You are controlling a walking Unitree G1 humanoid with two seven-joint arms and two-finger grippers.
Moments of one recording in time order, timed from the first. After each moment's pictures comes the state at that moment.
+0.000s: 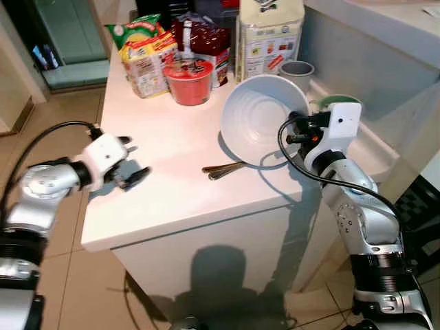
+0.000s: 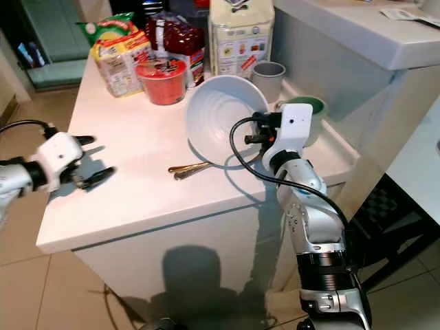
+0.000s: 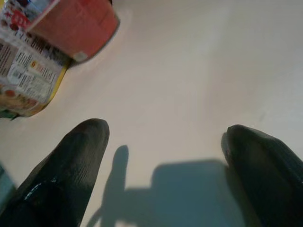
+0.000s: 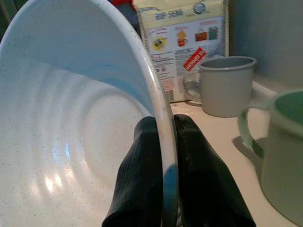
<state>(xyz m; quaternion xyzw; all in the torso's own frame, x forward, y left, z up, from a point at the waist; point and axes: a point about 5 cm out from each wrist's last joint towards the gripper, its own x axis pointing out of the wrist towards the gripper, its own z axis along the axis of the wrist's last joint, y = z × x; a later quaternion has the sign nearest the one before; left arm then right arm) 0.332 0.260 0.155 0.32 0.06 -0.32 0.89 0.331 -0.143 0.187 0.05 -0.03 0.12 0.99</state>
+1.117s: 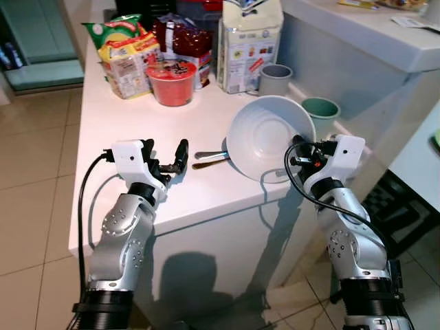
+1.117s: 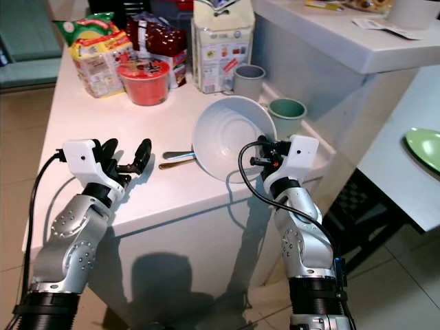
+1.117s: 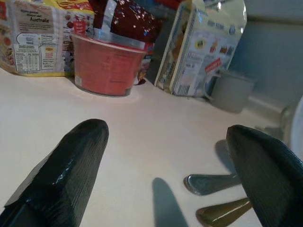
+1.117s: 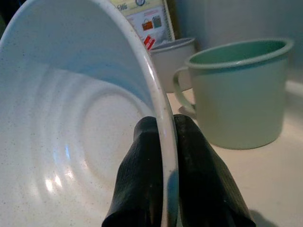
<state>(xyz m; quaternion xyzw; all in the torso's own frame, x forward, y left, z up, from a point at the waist) 0.300 0.155 0.144 -0.09 -0.04 -0.10 0.99 0.314 -0.152 0.143 0.13 -0.03 0.07 0.99</state>
